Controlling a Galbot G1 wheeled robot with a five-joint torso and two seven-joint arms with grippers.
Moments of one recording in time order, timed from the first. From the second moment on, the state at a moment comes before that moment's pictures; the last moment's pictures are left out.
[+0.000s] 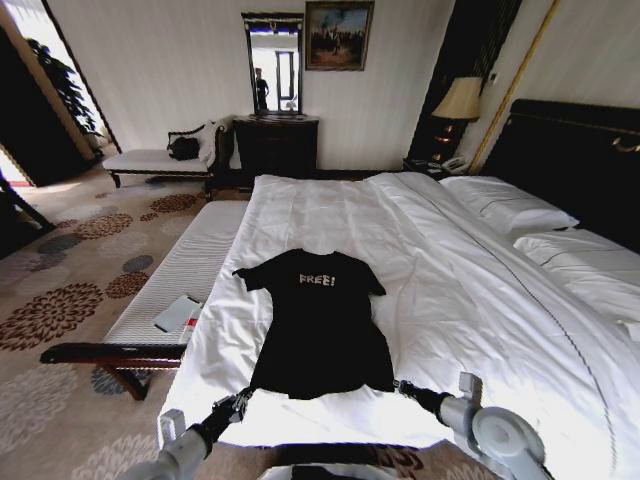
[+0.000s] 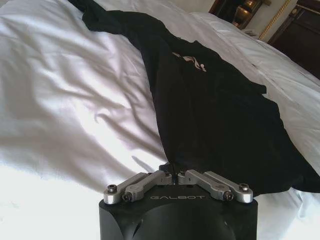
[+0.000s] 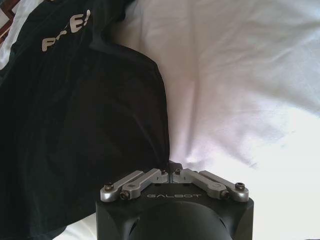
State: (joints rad) left arm 1.92 -0.89 -0.49 -2.19 -0.89 0.19 0.01; right arm -1.73 1.03 0.71 2.11 1.33 -0.74 0.28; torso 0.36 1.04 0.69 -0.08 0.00
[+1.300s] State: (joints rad) left arm 2.01 -0.89 -0.54 -2.17 -0.84 0.17 0.01; right arm -1.88 1.01 0.81 2.18 1.17 -0.74 0.27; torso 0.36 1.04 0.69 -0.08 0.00
